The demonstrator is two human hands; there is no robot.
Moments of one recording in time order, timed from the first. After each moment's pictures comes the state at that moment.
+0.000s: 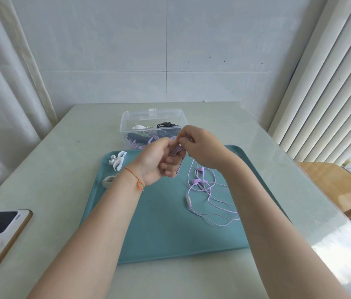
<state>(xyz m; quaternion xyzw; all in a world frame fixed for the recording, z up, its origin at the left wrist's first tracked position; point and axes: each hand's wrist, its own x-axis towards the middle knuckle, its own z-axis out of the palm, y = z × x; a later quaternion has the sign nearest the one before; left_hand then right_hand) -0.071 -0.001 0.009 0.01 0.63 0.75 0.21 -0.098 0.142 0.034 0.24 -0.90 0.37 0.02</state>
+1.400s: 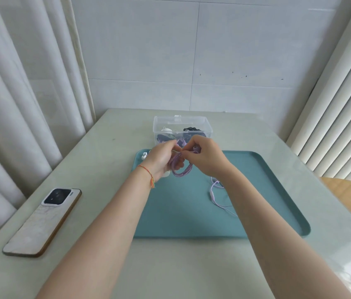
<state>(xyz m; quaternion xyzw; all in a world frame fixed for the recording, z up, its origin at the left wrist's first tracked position) -0.032 -0.043 0.013 -0.11 0.67 0.73 0.02 -0.054 0.098 0.021 0.24 -0.86 0.45 0.04</state>
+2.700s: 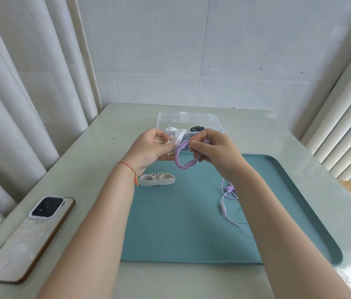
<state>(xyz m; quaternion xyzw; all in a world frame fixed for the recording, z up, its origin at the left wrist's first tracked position) -0.059 -0.094 0.009 -0.05 0.72 0.69 -0.07 -0.094 0.092 0.019 0.22 -0.72 0.65 -0.08</state>
